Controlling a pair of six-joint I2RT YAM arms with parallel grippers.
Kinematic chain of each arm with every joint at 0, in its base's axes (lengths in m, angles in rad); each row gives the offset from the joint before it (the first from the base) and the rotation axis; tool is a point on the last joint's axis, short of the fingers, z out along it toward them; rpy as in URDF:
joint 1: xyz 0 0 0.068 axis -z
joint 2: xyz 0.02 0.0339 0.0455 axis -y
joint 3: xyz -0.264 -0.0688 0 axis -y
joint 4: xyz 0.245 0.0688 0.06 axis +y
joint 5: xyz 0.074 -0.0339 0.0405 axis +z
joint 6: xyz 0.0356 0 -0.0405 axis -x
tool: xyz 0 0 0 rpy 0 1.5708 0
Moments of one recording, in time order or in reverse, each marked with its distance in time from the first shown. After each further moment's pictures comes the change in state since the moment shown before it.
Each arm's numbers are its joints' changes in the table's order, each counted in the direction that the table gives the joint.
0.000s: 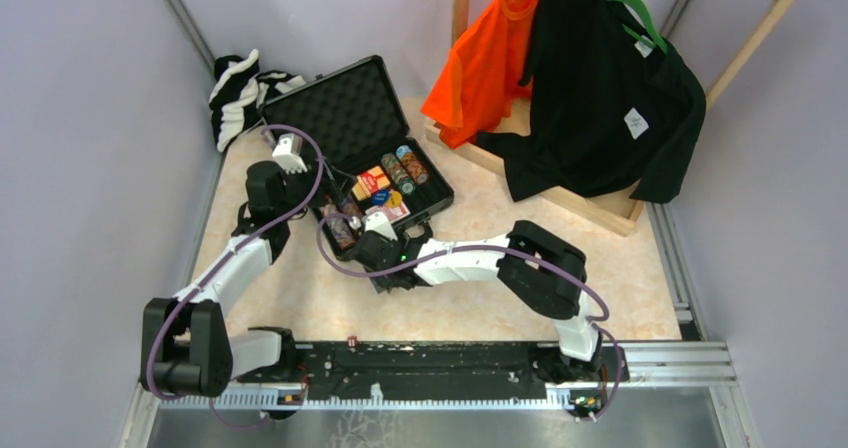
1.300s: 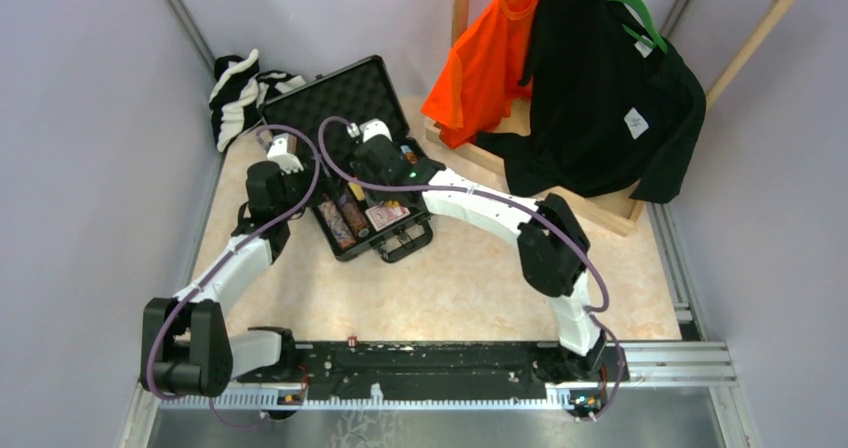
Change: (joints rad) left arm -0.001 0.000 0.000 0.010 0.101 0.008; right arm 0.239 -0.014 0.430 0.138 0.051 0.230
